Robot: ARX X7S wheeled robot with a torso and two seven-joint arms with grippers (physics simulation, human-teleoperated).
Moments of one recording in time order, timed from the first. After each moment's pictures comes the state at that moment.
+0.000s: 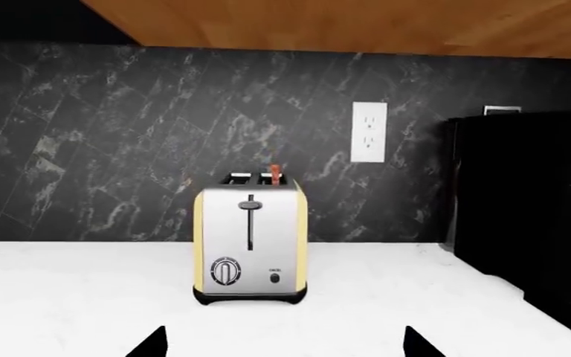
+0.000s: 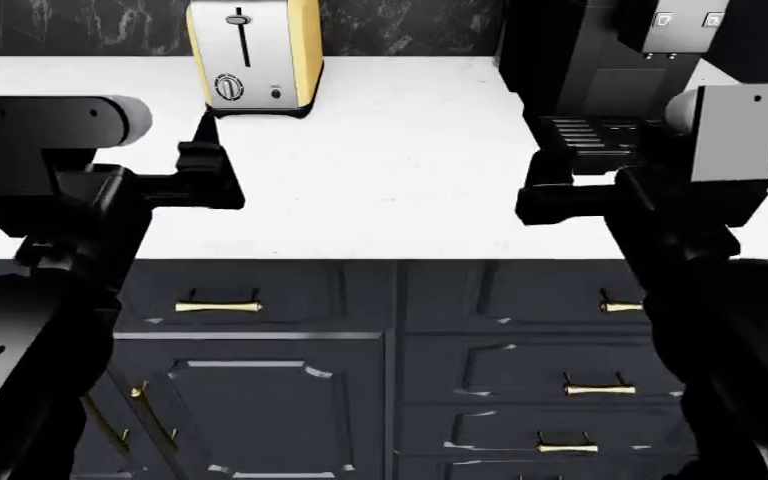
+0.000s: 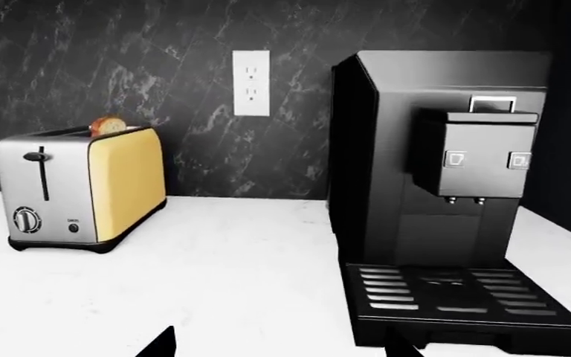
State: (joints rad) left arm -0.74 -0.19 -0.13 0.65 -0.34 -1.17 -0.06; right arm 0.82 0.18 0.11 -0.66 0.29 1.38 0.03
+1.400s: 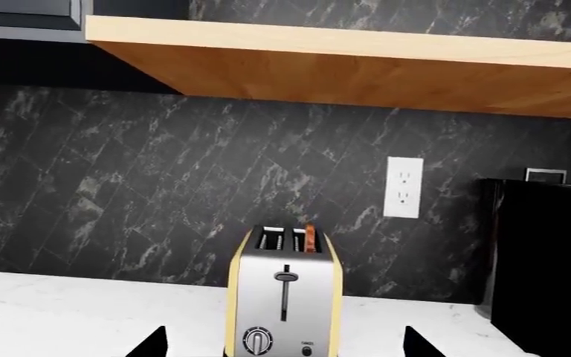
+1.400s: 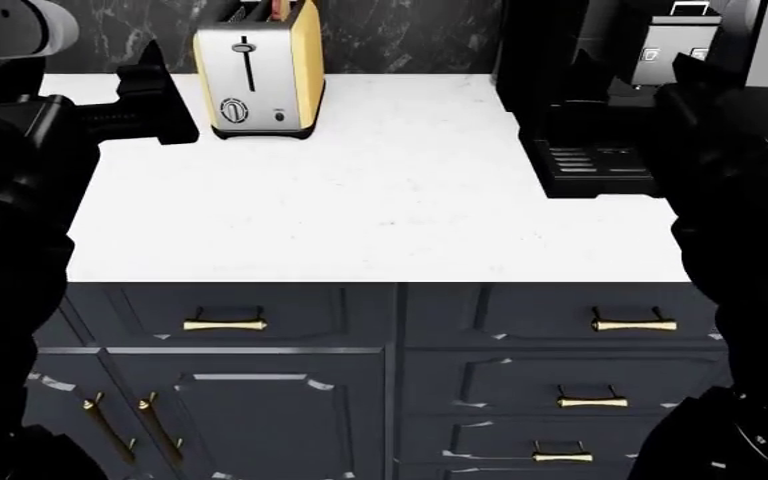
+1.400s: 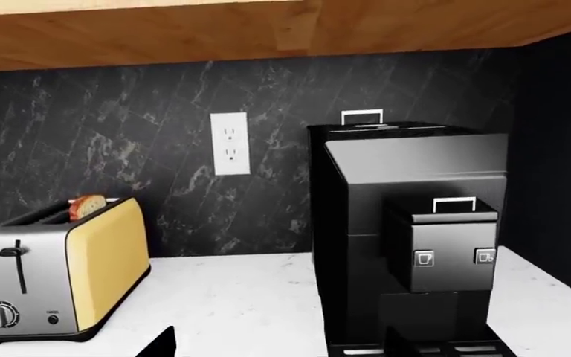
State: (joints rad) left arm -0.91 -0.24 -0.18 0.54 -0.37 -1.20 -0.10; right arm 1.02 0.19 0.14 -0.49 0.31 1.38 0.07
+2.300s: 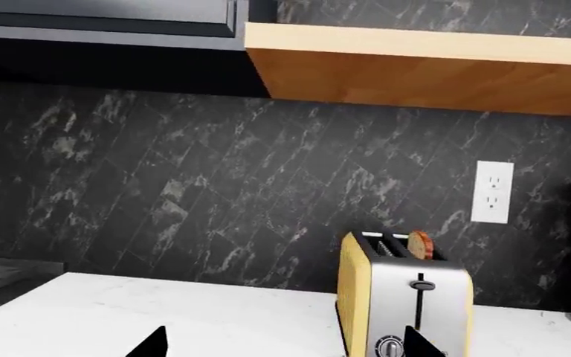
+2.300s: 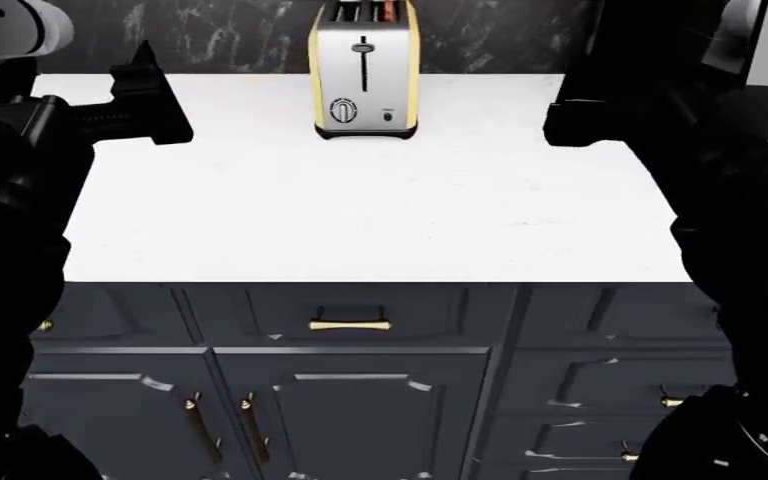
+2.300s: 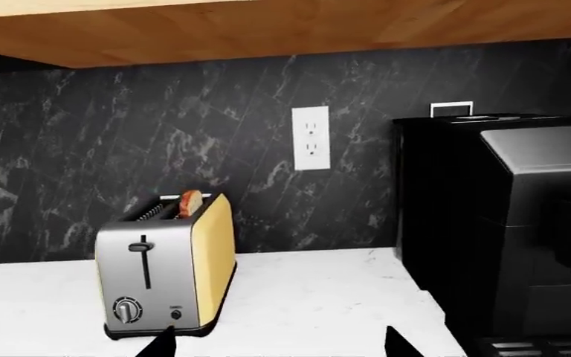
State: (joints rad) left arm -0.91 -0.25 -0.18 0.54 -0.38 -1.21 -0.13; right arm 1.03 0.19 0.15 -0.49 0.35 1.38 0.08
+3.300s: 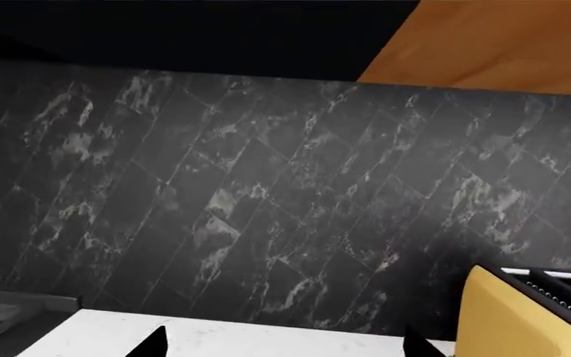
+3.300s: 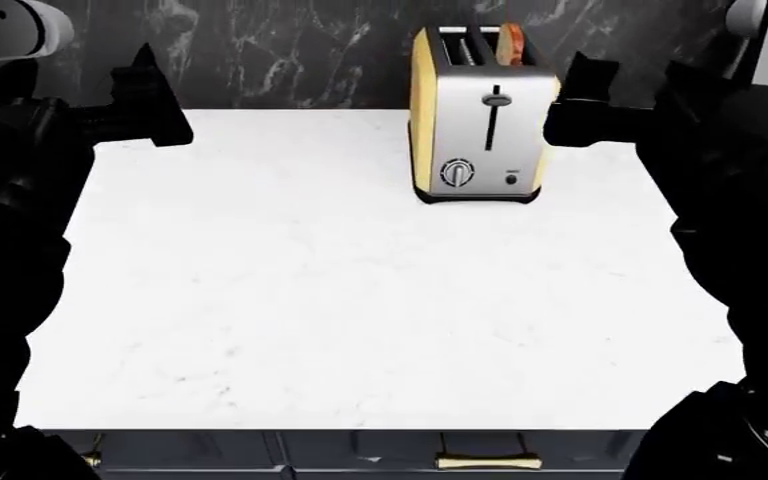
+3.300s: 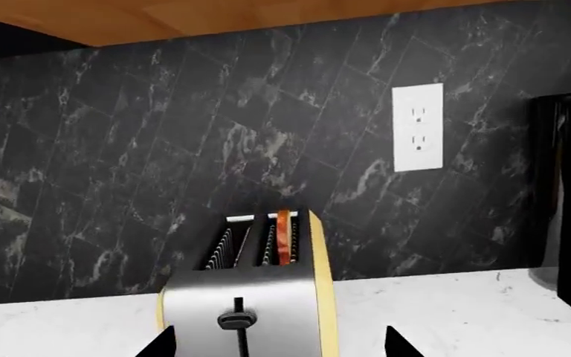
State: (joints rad) left arm -0.91 -0.25 -0.18 0.54 -0.41 -1.21 -0.15; right arm 1.04 0.18 0.19 -0.49 0.39 1.42 0.11
